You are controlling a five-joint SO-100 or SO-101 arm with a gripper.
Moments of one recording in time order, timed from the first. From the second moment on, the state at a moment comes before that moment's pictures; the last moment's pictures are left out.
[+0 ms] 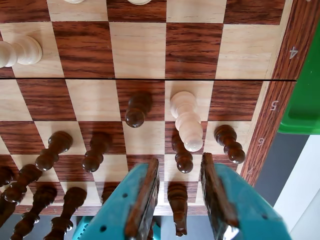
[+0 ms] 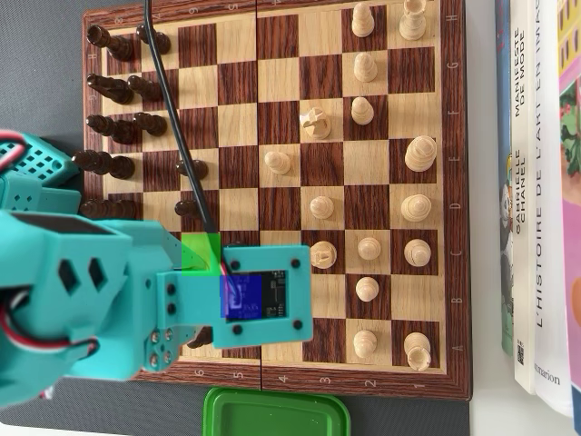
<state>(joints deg) 17.1 100.5 98.1 83.0 72.1</state>
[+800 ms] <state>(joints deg) 19.0 90.3 92.4 82.8 70.6</state>
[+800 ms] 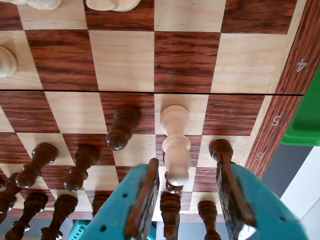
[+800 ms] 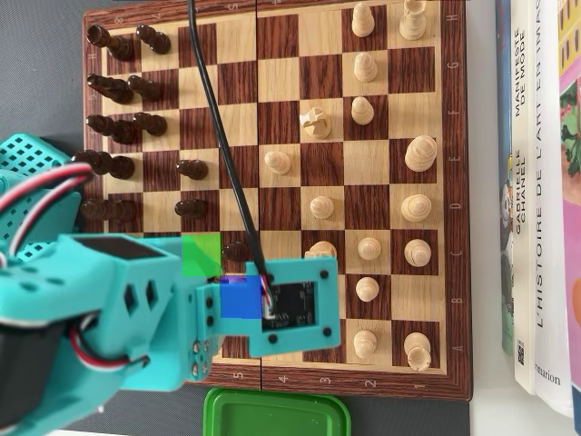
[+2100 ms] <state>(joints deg) 18.2 88.3 93.2 82.8 68.8</state>
